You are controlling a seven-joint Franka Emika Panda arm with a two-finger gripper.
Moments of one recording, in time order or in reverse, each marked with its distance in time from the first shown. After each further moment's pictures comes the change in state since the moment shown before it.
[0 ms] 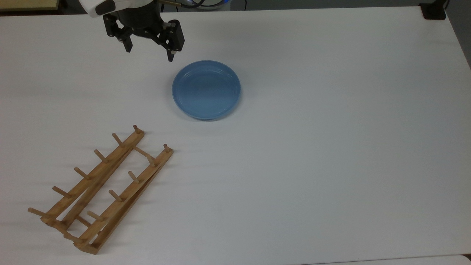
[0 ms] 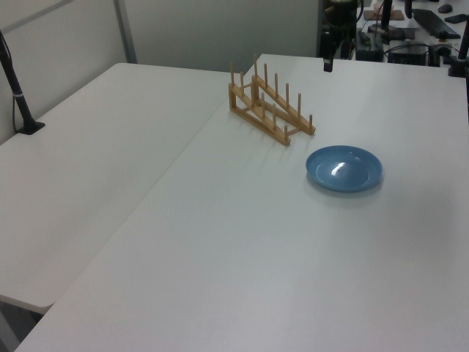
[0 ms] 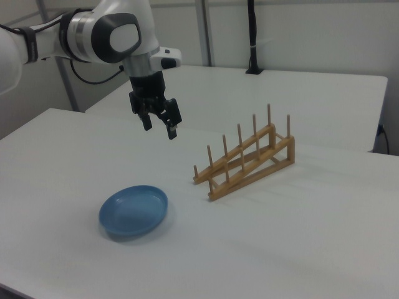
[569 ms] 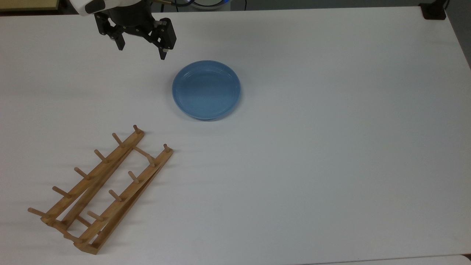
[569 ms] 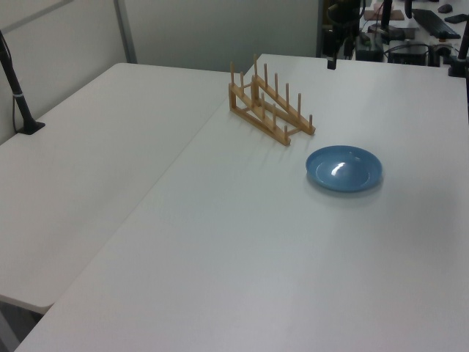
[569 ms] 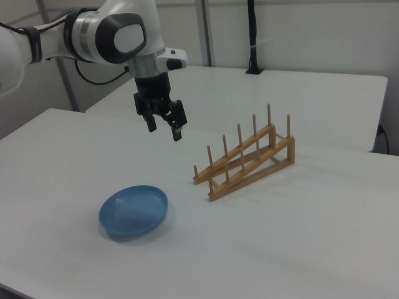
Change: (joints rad) arm -0.026 0.000 -0.002 0.003 0.000 -0.007 -0.025
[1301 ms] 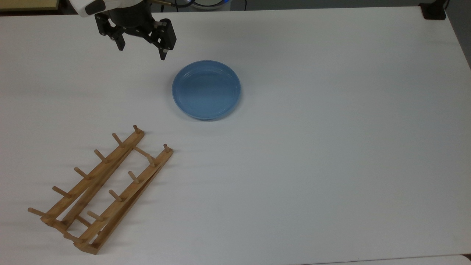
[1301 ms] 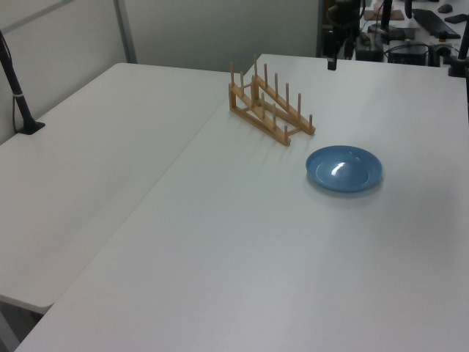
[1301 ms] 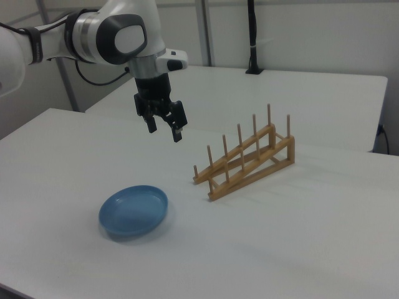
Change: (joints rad) arm -0.001 0.002 0.000 -0.002 0.000 -0.001 0.000
